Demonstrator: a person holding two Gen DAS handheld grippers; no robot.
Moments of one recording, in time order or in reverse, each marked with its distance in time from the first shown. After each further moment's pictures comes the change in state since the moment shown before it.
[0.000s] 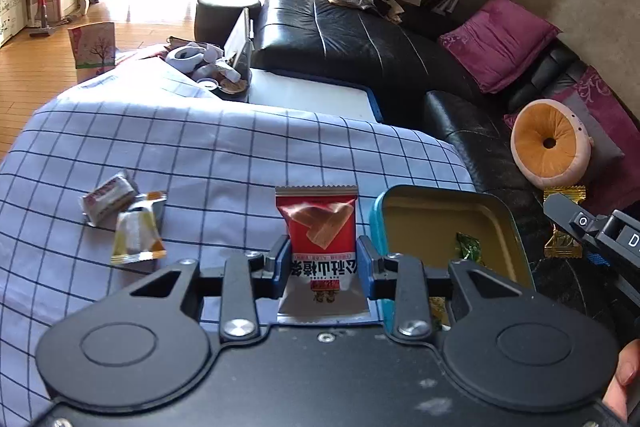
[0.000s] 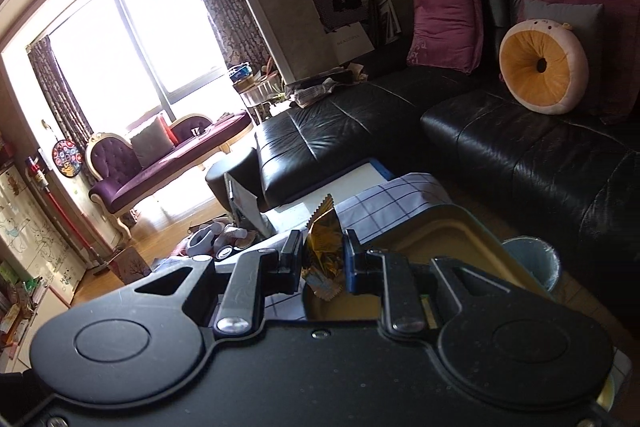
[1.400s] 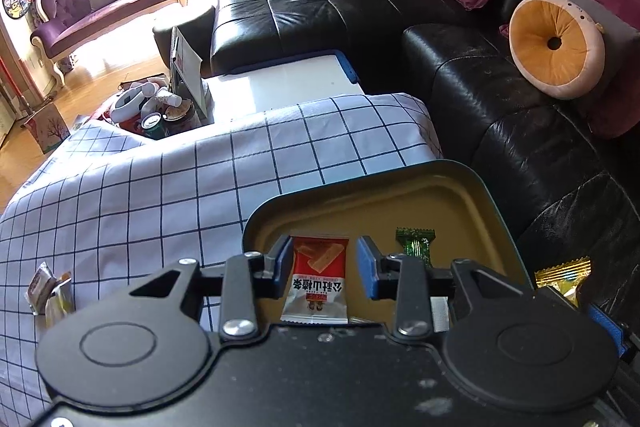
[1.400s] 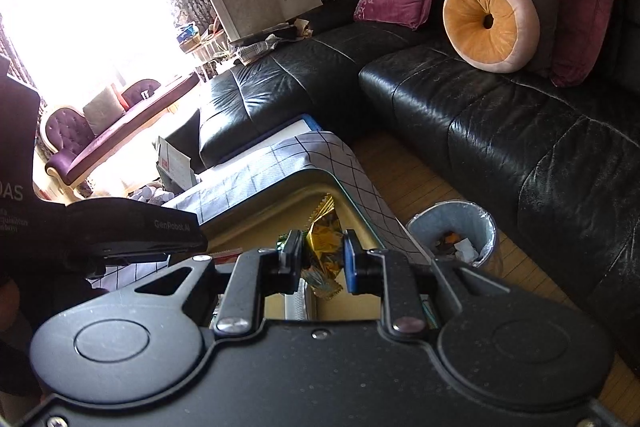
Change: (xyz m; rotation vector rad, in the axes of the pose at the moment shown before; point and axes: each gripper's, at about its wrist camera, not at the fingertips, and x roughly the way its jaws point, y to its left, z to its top) left arm 0.102 -0.157 0.011 0.322 0.099 0.157; right arm 0.010 -0.088 0.005 0.022 0.145 -0.092
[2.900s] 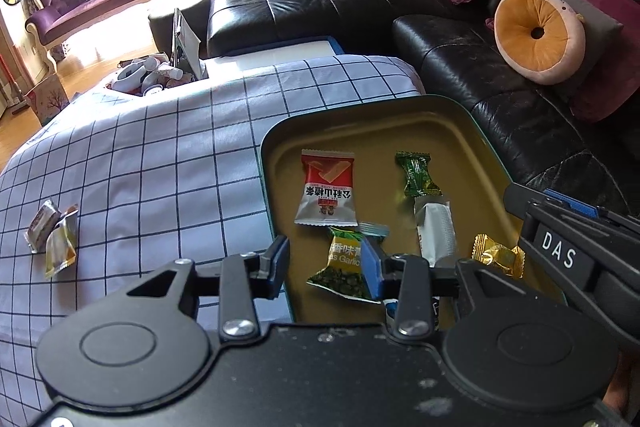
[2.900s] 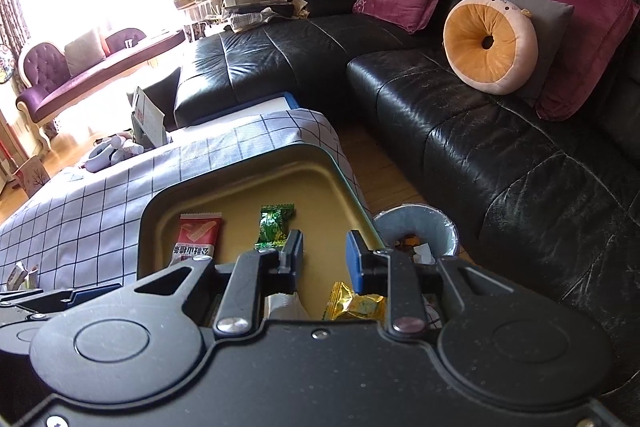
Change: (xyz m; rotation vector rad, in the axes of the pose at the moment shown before) left arm -0.035 0.021 -0.068 -0.009 0.003 -0.050; right arm 0.010 0.031 -0.009 -0.184 0.046 -0.143
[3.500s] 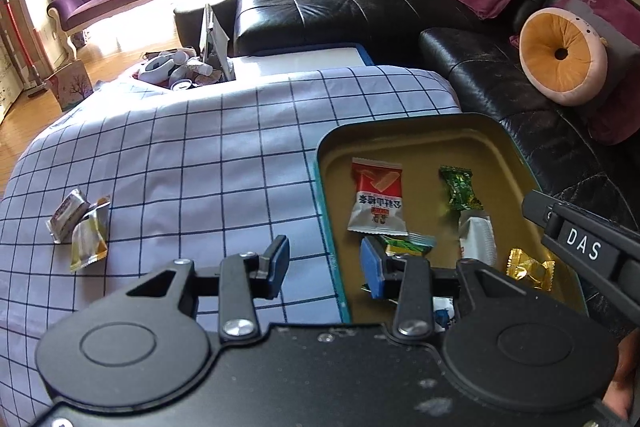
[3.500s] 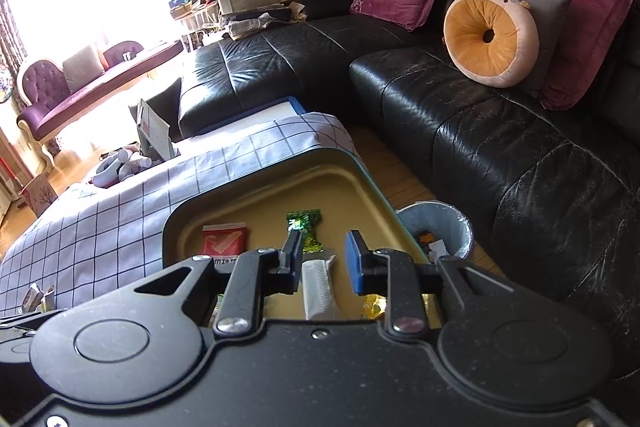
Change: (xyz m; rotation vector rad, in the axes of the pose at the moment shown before) left arm -0.005 0.040 0.000 -0.080 -0.019 0.045; right arm 0.001 0.018 0.001 0.043 -0.004 0.019
